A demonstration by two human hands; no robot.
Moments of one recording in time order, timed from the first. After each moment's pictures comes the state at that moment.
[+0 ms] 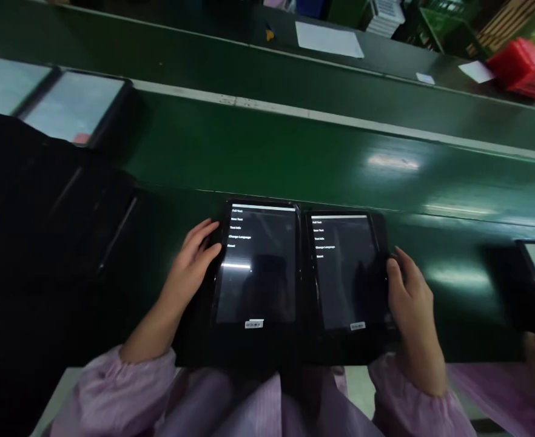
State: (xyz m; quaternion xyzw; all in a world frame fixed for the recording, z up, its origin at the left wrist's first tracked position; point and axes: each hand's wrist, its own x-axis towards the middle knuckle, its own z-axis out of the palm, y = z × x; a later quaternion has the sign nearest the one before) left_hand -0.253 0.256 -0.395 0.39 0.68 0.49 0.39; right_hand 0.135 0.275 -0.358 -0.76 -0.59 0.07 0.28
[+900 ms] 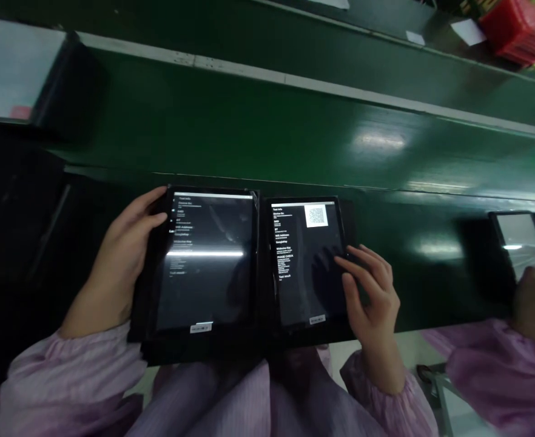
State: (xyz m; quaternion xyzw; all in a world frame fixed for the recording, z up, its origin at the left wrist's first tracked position) left_hand -0.264 0.292 -0.383 0.30 0.67 0.56 0.38; right_hand 0.106 0.231 -0.343 -0.58 -0.75 0.04 0.31
